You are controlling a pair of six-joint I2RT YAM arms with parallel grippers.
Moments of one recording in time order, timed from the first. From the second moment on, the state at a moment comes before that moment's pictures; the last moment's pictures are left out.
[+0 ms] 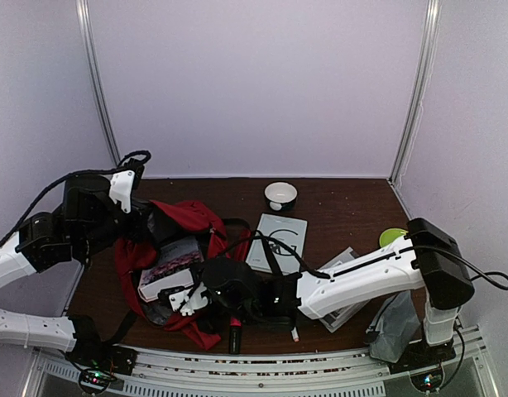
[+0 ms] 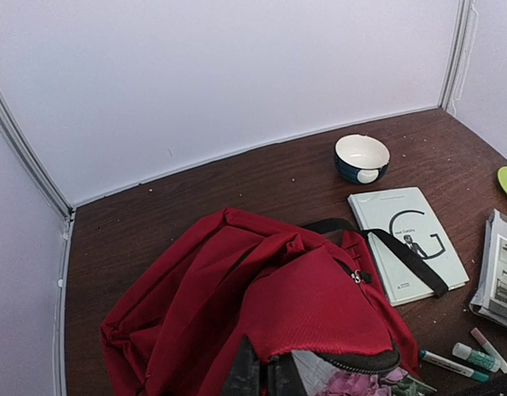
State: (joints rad) left arm -0.90 0.85 0.90 -0.49 -0.53 -0.18; right arm 1.41 1.99 1.37 0.29 0.62 -1.16
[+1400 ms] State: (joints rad) left arm -0.89 0.87 0.98 -0.51 -0.31 -0.20; right arm 1.36 2.39 1.67 0.30 0.70 -1.08
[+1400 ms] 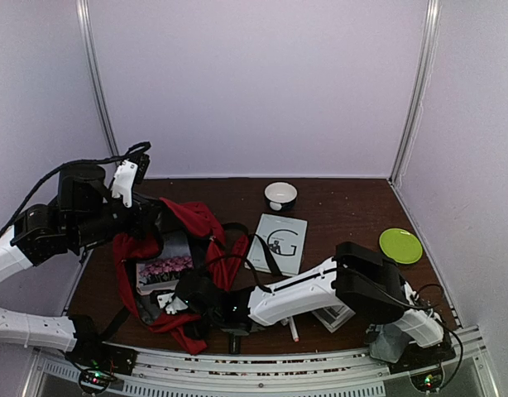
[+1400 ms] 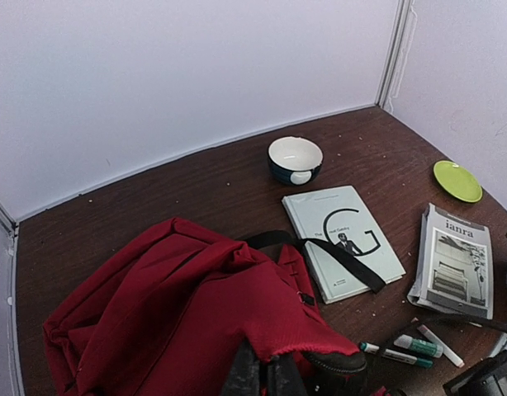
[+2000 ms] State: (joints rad) left arm -0.86 0.89 0.96 -0.52 -0.44 -0.16; right arm 1.33 1.96 1.46 -0.12 0.41 -0.90
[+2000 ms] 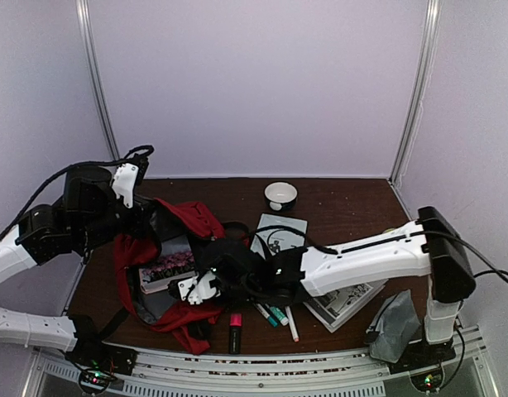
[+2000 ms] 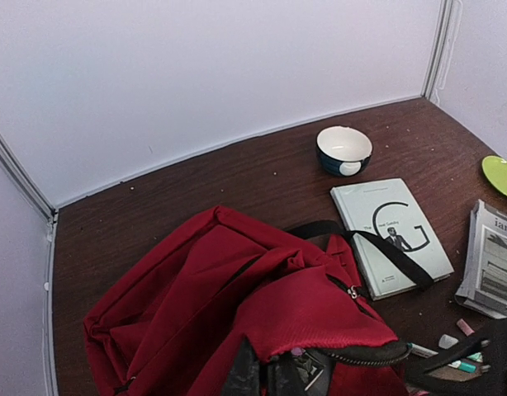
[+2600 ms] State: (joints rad) left arm -0.86 0.95 0.95 -0.49 -0.41 -0.16; right arm 0.76 1.48 1.13 -0.69 -0.02 -0.66
